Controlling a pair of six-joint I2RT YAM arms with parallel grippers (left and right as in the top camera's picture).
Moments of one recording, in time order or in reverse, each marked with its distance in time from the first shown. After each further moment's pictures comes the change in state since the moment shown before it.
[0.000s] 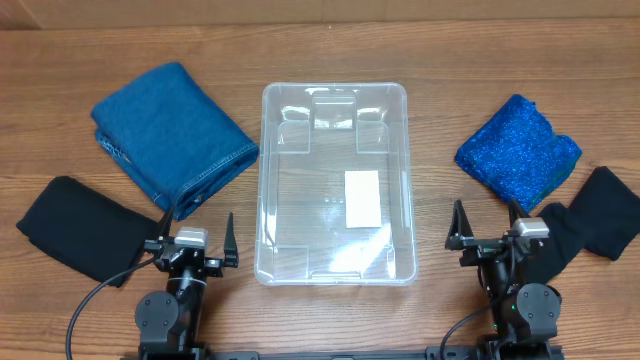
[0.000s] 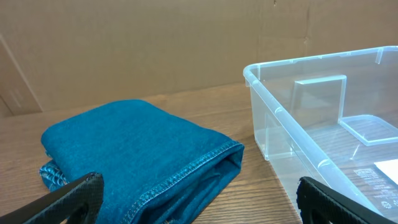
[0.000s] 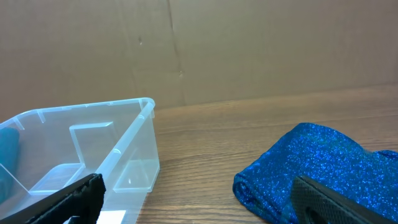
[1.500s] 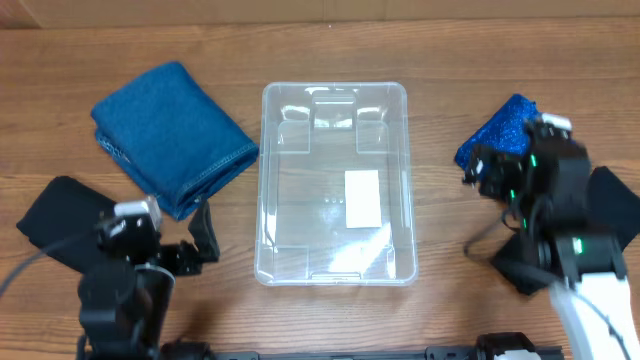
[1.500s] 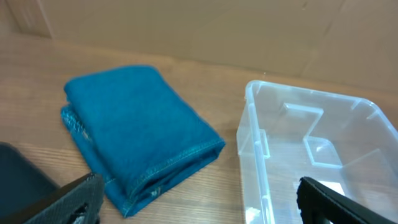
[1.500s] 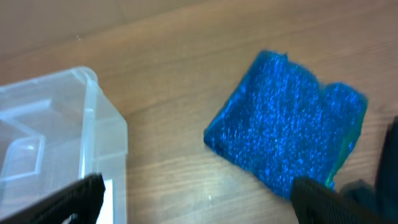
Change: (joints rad) left arm 0.000 0.417 0.730 -0.606 -0.066 -0.292; right arm 0.000 1.012 0.954 -0.625 0.122 0.127
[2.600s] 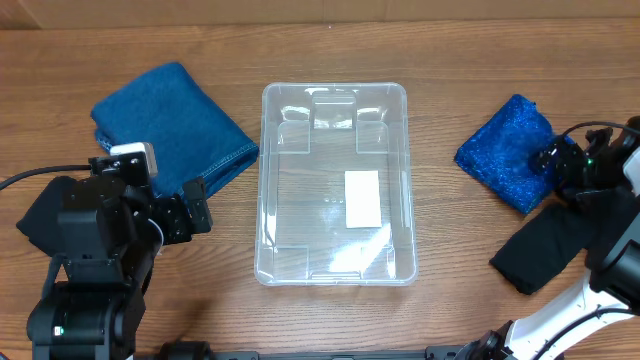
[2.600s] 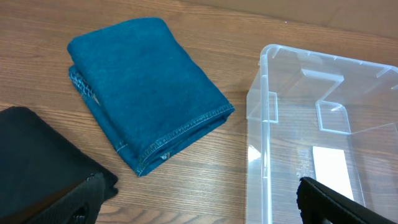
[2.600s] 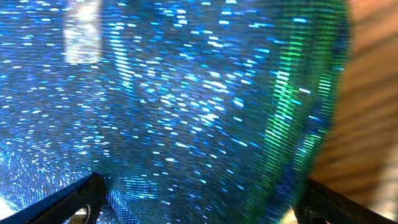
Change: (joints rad) left arm 0.000 0.408 0.415 -0.322 -0.009 0.002; right arm -0.665 1.012 0.401 -0.126 -0.539 -0.153
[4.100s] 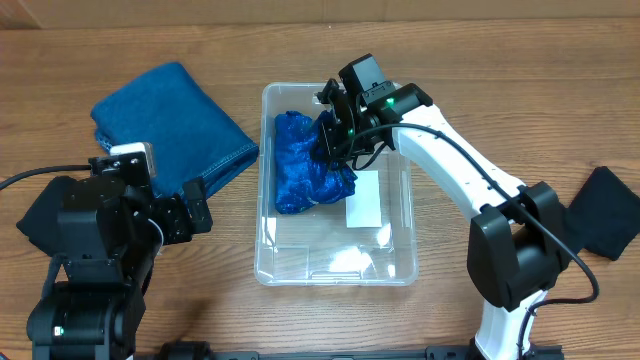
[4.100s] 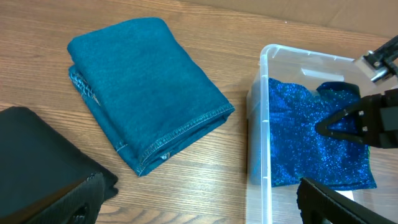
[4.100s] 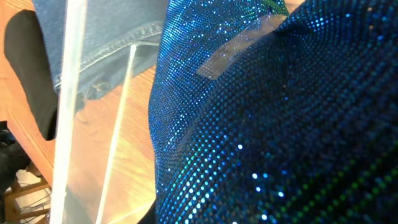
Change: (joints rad) left arm 0.000 0.000 0.000 0.000 0.000 0.000; right arm 1.096 -0.033 0.262 -0.032 -0.080 0.156
